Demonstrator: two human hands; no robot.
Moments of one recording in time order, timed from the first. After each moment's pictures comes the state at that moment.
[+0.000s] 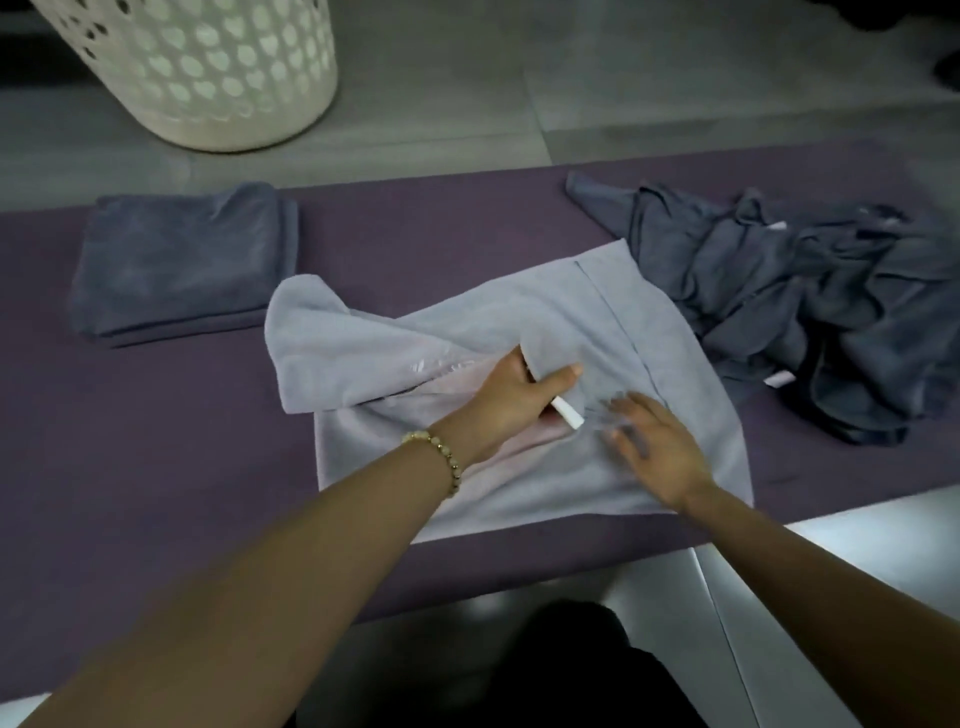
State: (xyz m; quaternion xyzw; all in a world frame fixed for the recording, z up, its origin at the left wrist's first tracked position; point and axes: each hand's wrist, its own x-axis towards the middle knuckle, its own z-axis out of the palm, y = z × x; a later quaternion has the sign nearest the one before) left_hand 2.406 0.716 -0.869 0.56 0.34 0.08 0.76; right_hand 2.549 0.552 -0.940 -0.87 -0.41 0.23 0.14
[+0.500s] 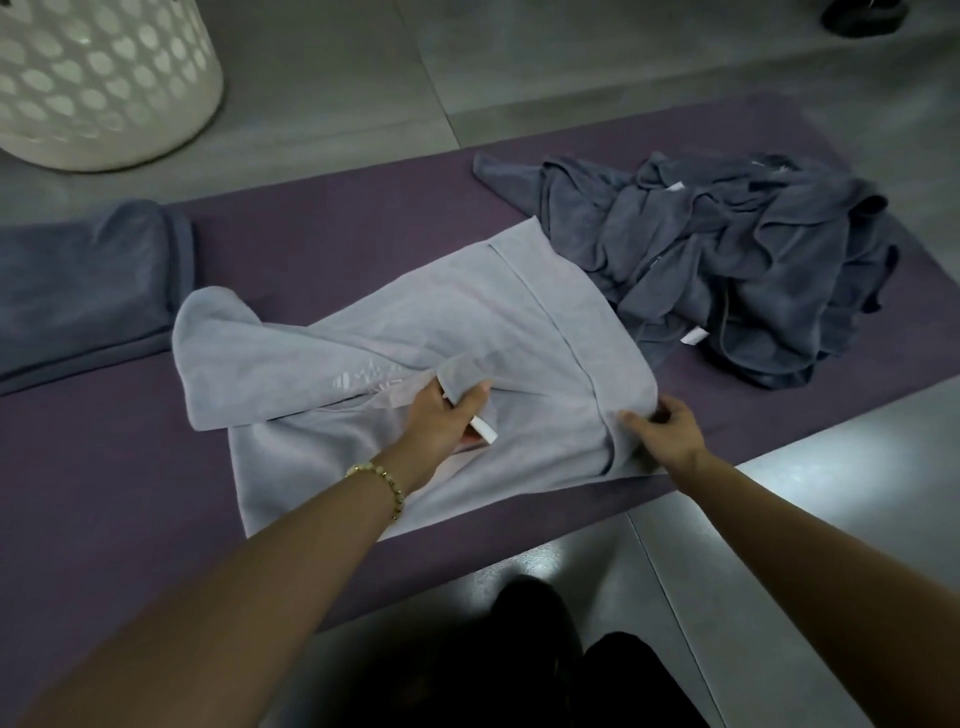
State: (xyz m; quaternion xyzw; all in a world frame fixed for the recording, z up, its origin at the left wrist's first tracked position) left_hand 2.418 0.684 -0.903 0.51 0.45 0.08 0.73; right_hand 2.604 0.486 -0.956 -0.88 0.00 0.29 0.38
